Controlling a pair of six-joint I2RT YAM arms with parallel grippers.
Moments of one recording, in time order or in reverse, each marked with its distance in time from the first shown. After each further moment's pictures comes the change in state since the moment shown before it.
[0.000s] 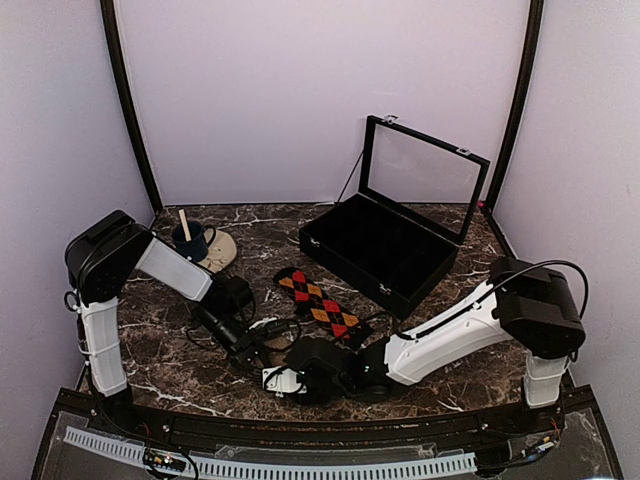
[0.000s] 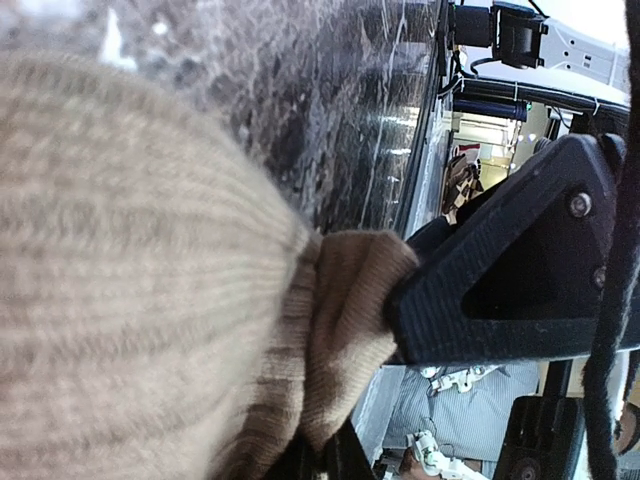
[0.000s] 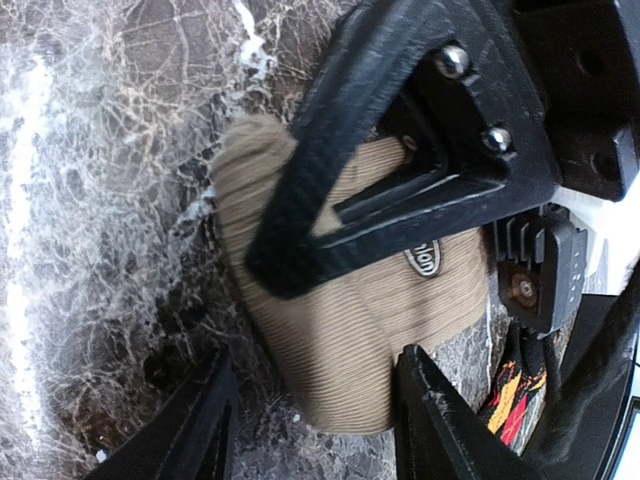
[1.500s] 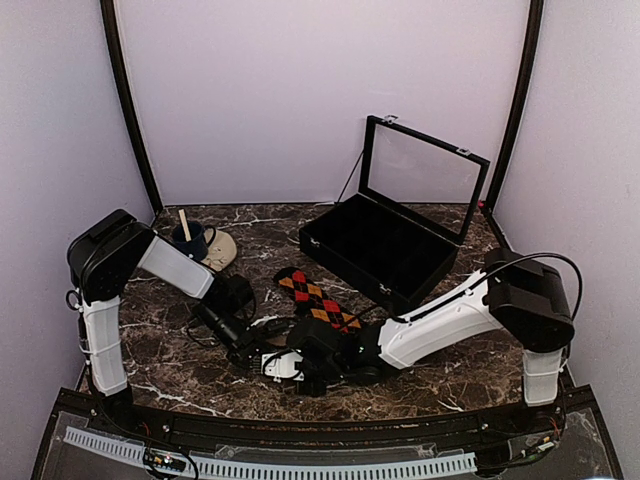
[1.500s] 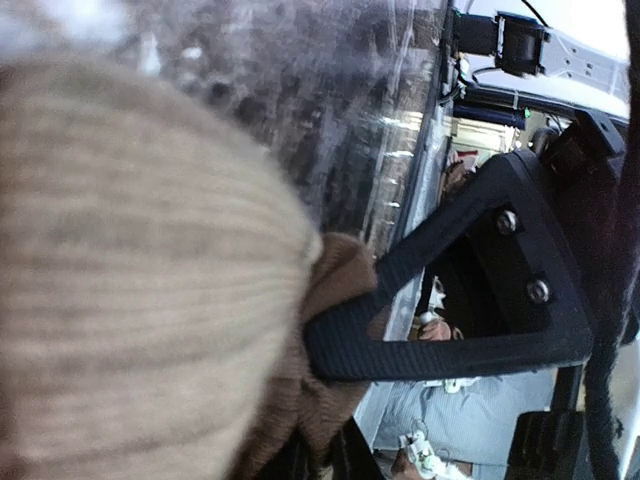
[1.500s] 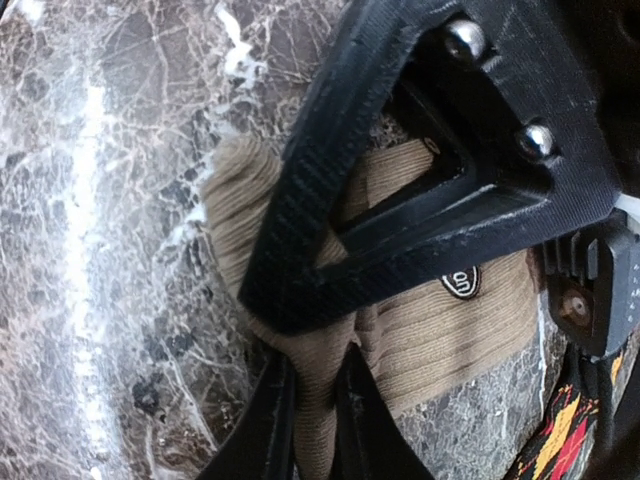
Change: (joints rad) left arm 0.013 0.020 0.034 -0.043 0.002 -0.003; right arm -0.084 0.034 0.063 -0.089 -0.210 0.103
